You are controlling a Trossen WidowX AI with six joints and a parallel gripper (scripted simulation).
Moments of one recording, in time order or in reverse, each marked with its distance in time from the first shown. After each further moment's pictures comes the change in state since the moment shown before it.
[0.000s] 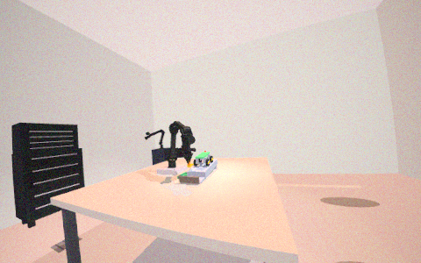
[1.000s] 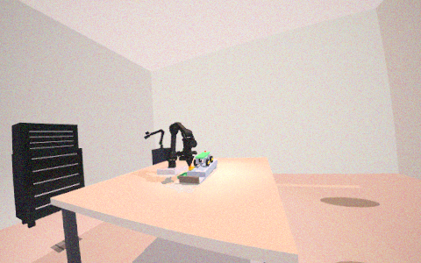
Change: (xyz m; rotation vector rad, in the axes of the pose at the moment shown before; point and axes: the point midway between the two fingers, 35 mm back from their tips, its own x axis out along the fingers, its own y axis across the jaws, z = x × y) arm 0.029 -0.015 0.001 0.002 -0.006 -0.006
